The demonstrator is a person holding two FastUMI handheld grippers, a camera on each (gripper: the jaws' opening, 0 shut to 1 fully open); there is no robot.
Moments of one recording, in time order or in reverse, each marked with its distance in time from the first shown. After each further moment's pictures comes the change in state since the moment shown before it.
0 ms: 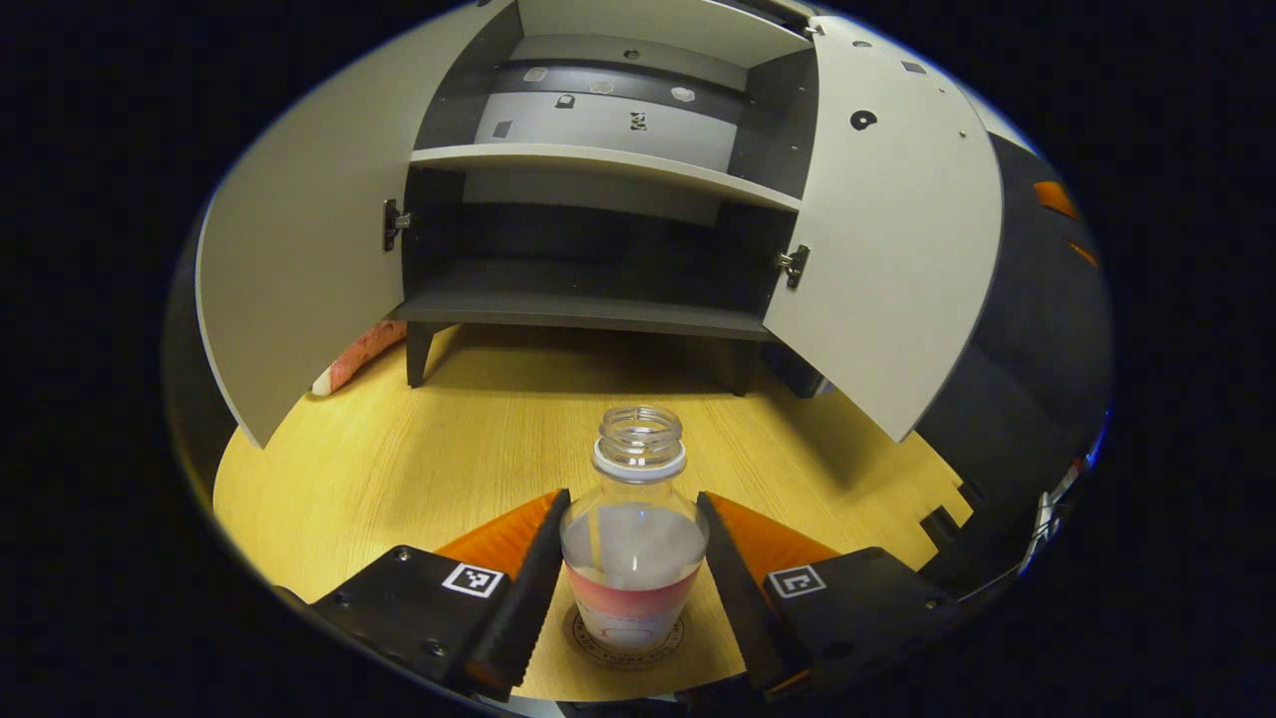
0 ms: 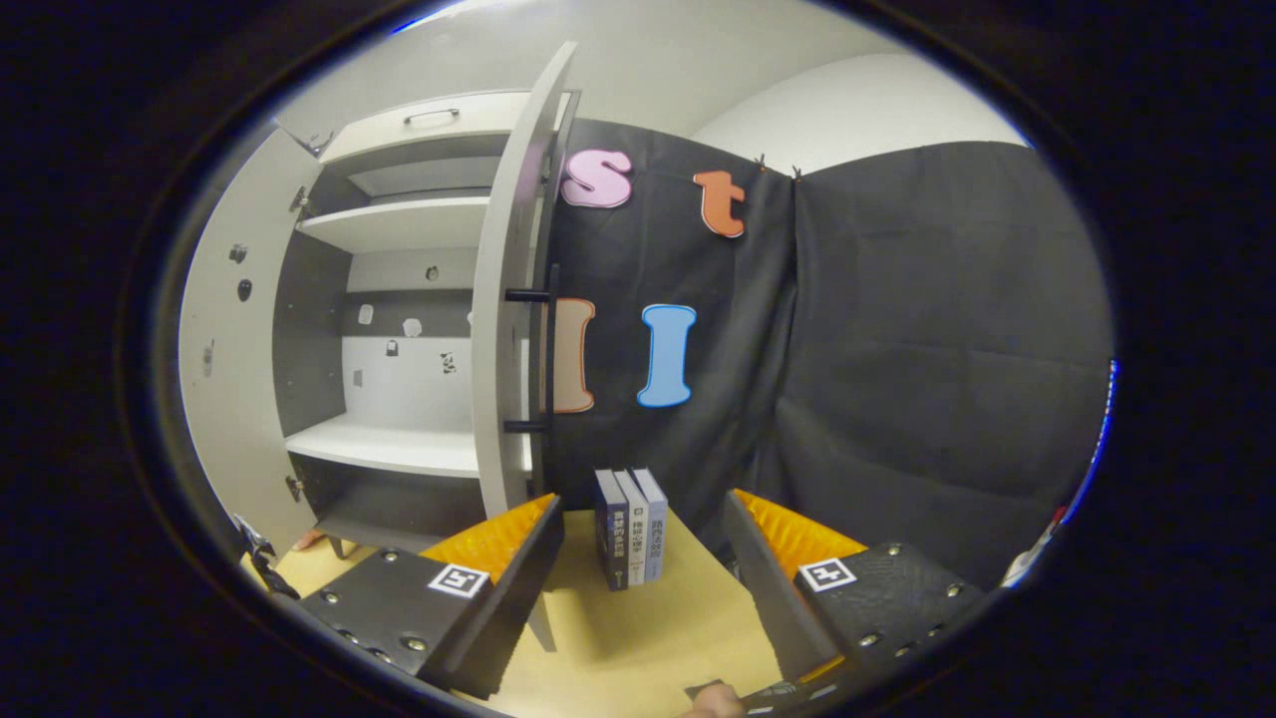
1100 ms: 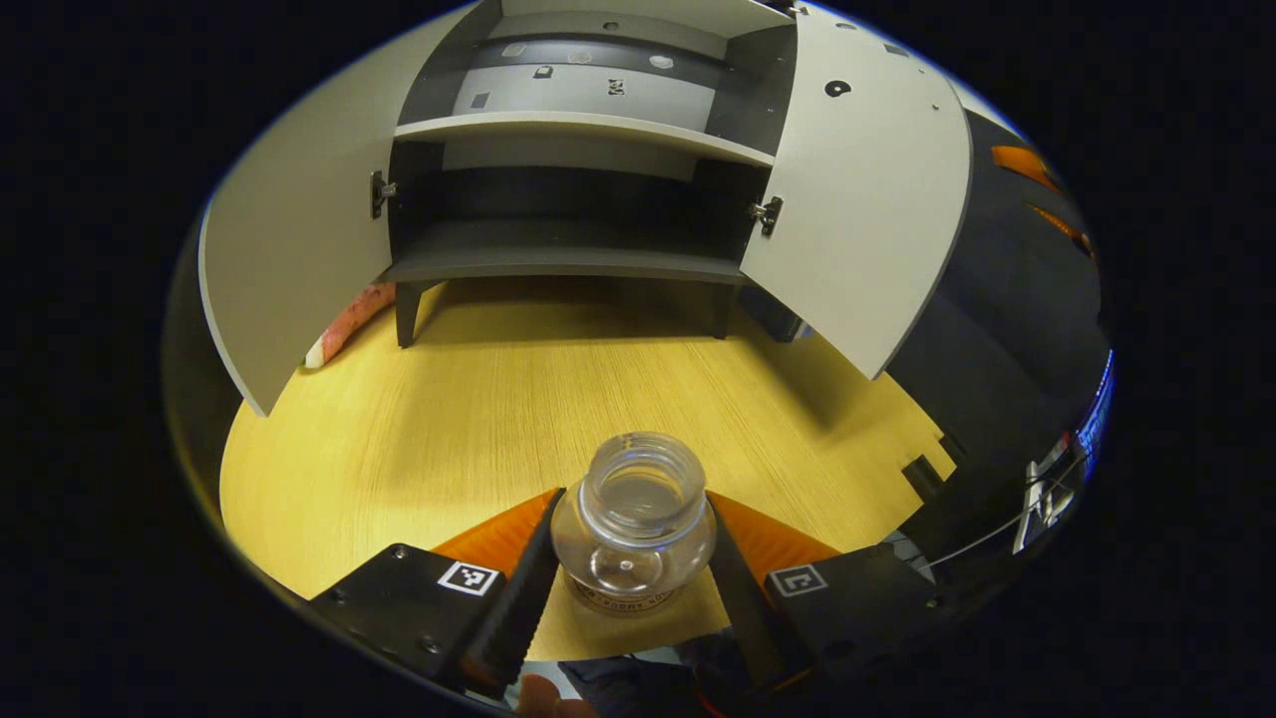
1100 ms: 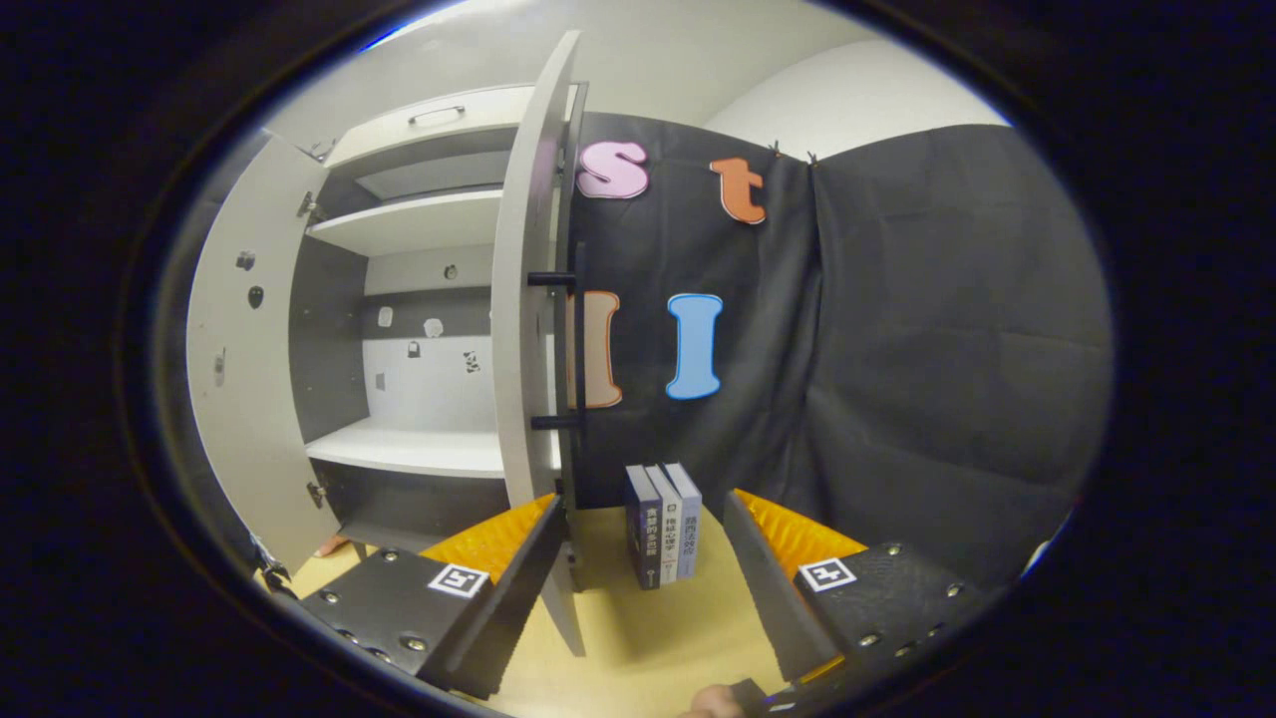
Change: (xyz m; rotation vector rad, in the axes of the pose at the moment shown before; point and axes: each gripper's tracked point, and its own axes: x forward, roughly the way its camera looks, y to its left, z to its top) left arm -0.031 -0.002 -0.032 0.039 0.136 -0.031; right arm 0.015 0.024 -0.011 0.034 0.024 0.077
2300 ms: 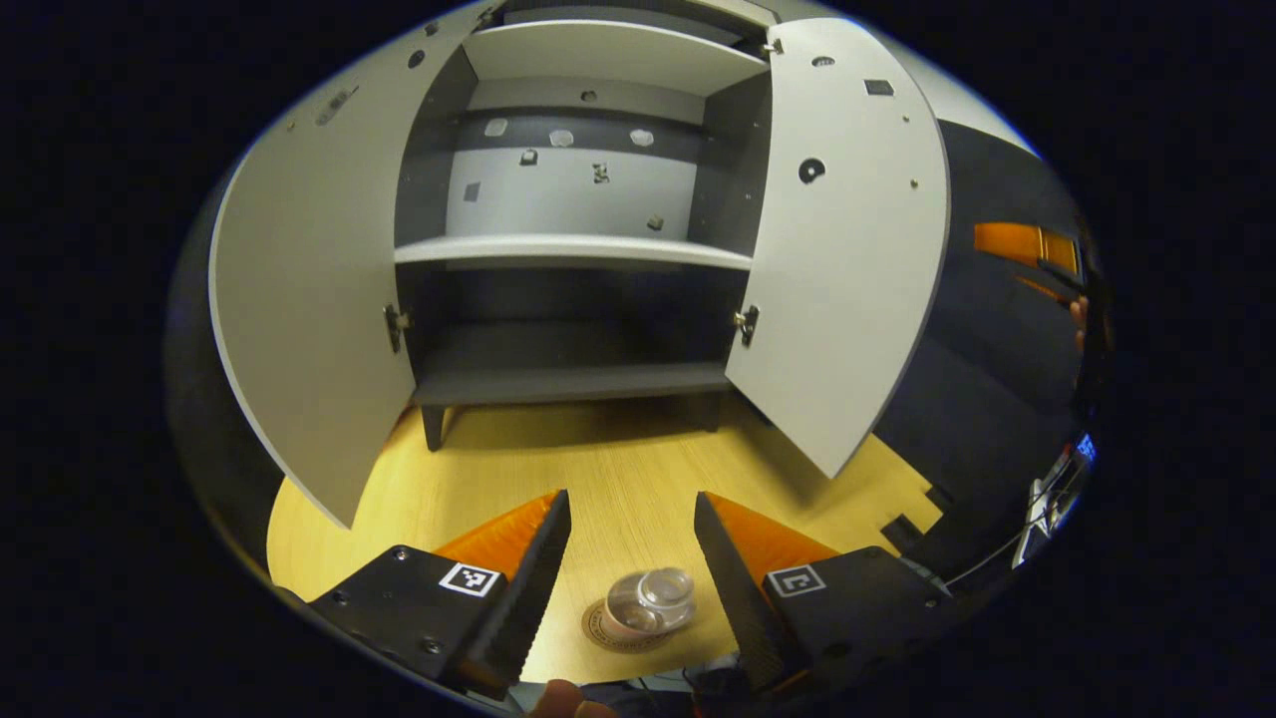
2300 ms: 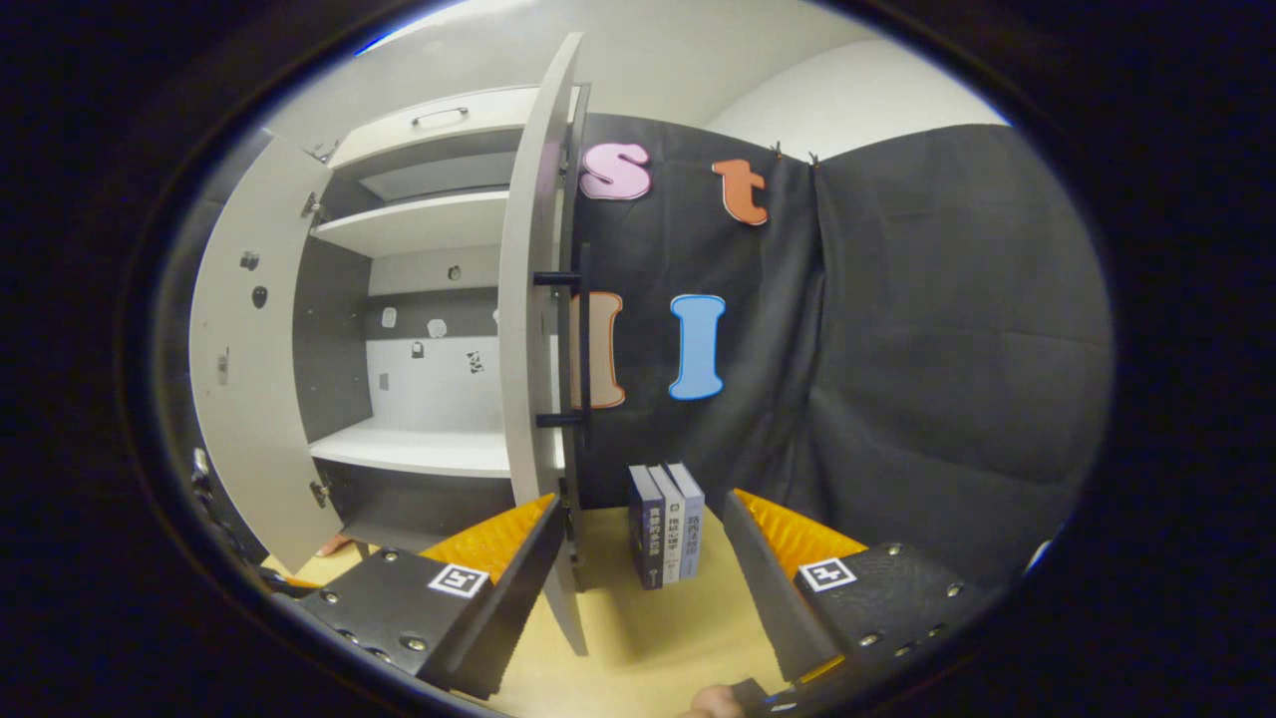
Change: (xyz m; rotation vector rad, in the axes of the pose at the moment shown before) left arm -0.058 -0.012 0.125 0.040 -0.236 0.043; right arm -0.002 0.001 0.003 -0.002 -0.011 0.002
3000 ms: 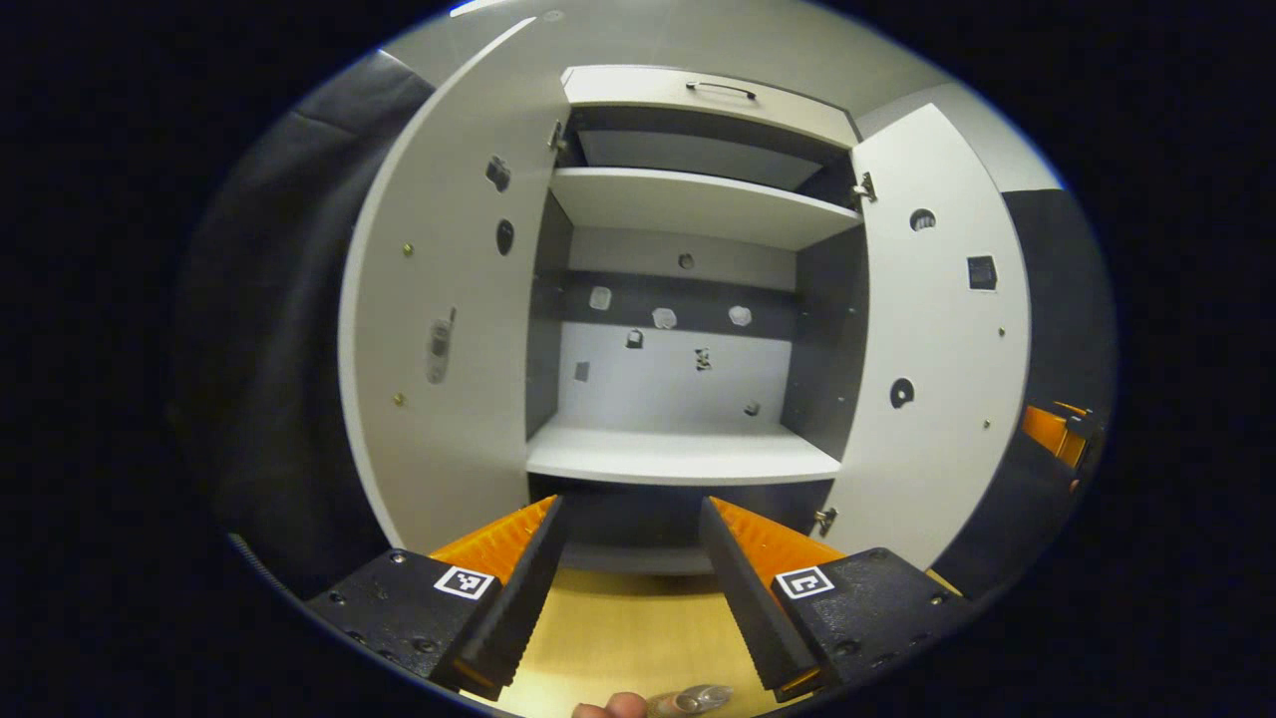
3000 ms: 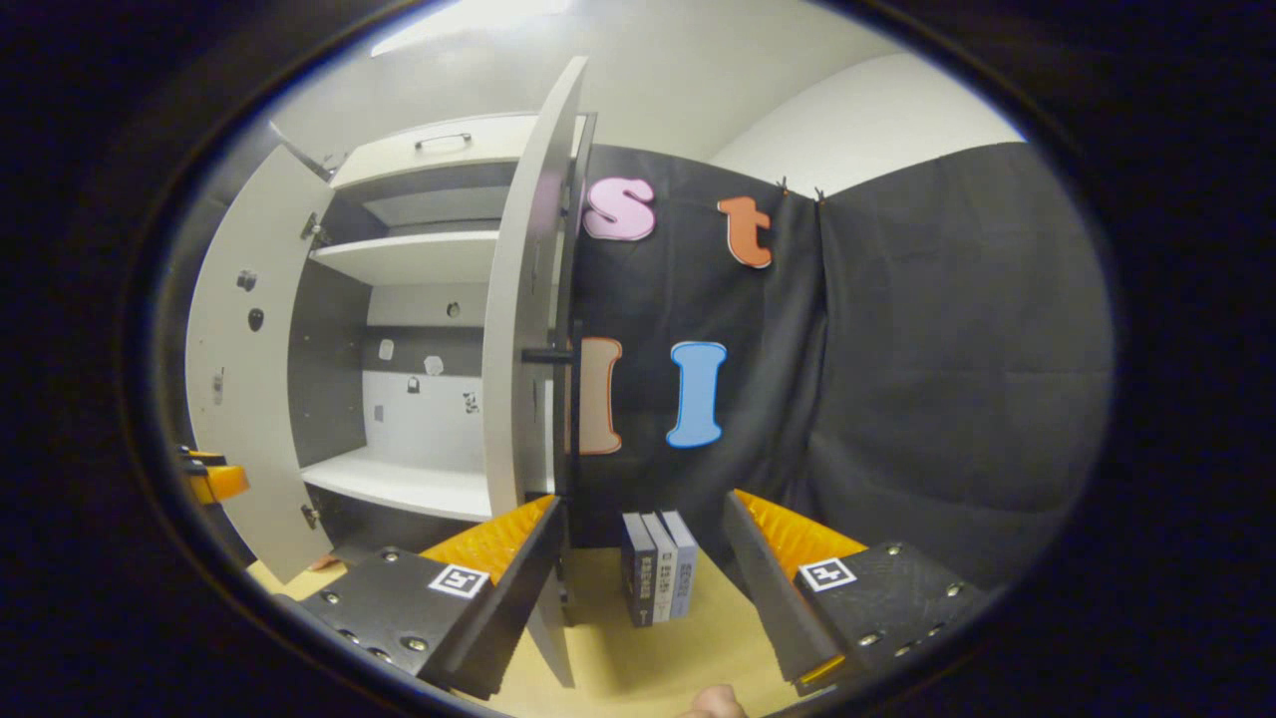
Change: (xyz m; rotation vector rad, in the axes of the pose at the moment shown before) left arm -0.072 0.078 0.192 -0.020 -0.382 0.300; right arm 0.024 0.001 0.061 -0.027 -0.142 0.015
